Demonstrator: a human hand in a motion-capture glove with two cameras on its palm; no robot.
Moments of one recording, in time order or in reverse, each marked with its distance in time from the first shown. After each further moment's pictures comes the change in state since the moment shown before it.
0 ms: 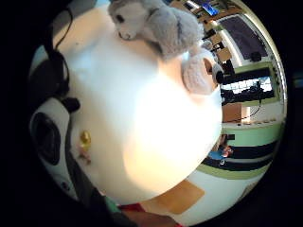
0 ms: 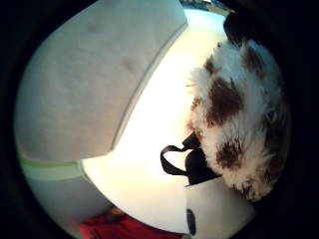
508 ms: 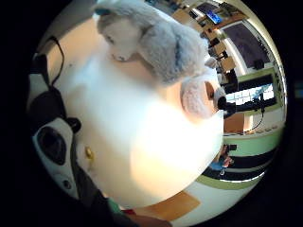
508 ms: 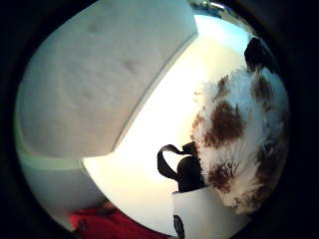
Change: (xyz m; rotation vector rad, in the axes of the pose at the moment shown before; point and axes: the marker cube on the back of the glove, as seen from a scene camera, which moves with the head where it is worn) arm 0.020 -0.021 -0.004 0.024 -0.104 -0.035
